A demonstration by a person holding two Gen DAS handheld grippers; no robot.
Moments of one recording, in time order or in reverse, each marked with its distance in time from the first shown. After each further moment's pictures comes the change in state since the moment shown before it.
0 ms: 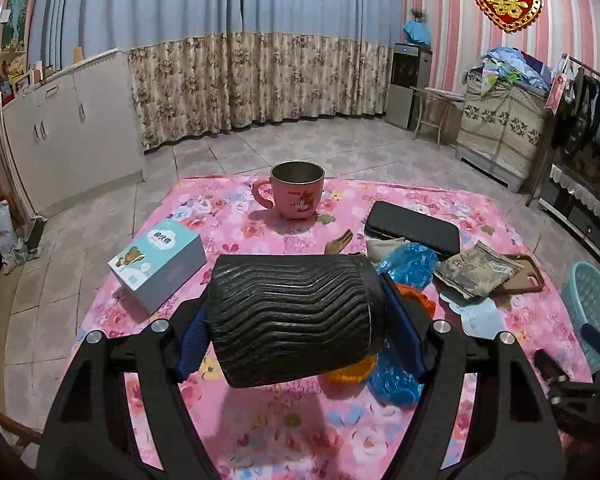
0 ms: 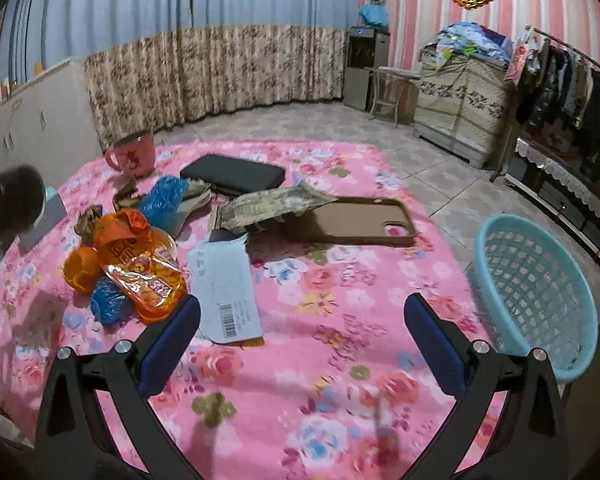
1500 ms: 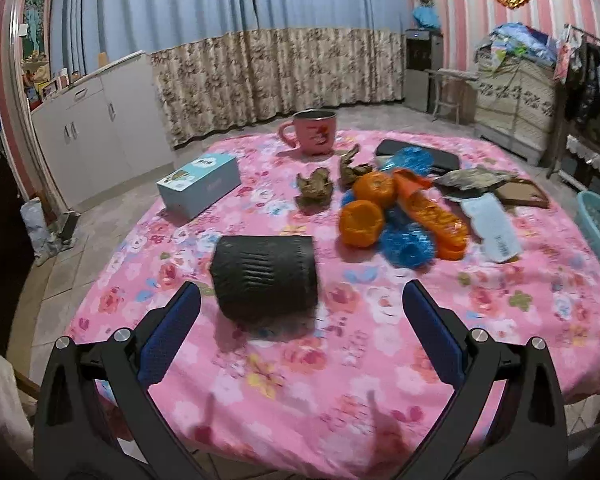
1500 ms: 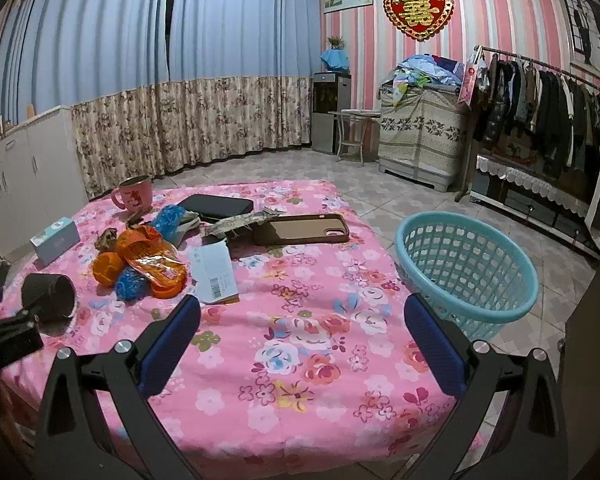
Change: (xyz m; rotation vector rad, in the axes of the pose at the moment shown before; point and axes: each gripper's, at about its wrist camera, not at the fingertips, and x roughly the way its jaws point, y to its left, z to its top) left arm -0.062 -0.005 -0.108 0.062 0.022 0.141; right arm -0.110 -0.032 -0.060 0.083 -0.223 -0.098
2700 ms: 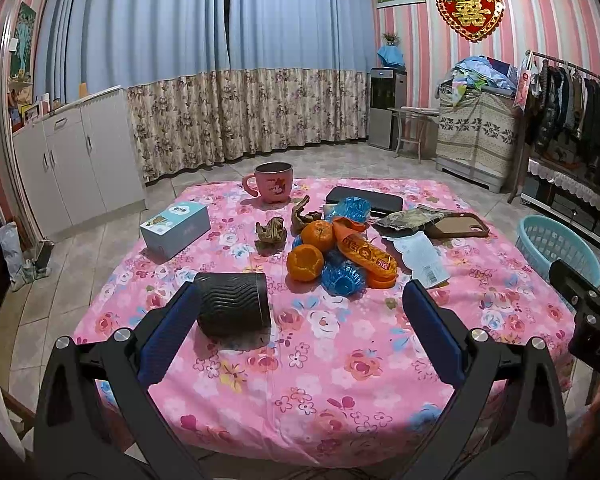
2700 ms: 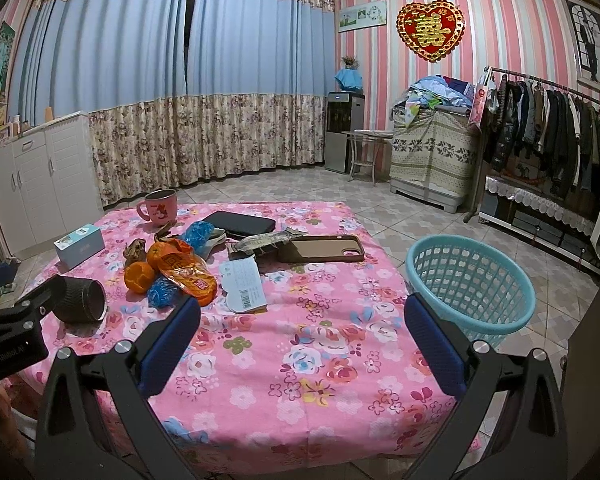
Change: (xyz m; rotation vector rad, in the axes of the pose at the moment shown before) left arm -0.080 -0.007 0.012 0.008 -0.175 -0.147; right arm -0.047 0.015 0.007 -0.019 -0.073 0.050
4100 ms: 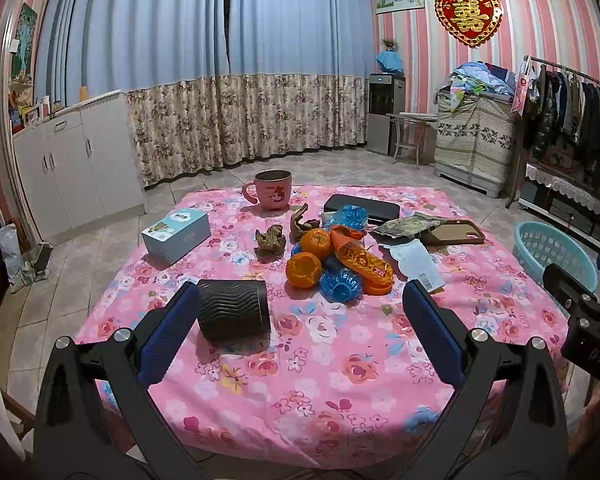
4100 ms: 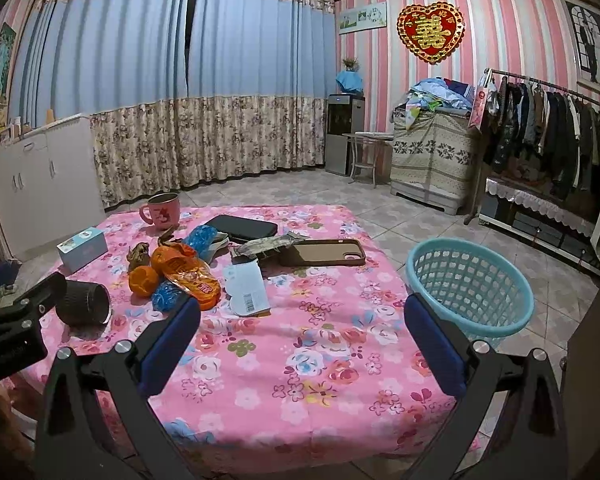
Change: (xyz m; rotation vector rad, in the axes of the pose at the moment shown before) left arm -0.001 -0.007 0.001 -0.002 -0.006 -0.004; right arm -0.001 0.001 0.002 0.004 0.001 0.000
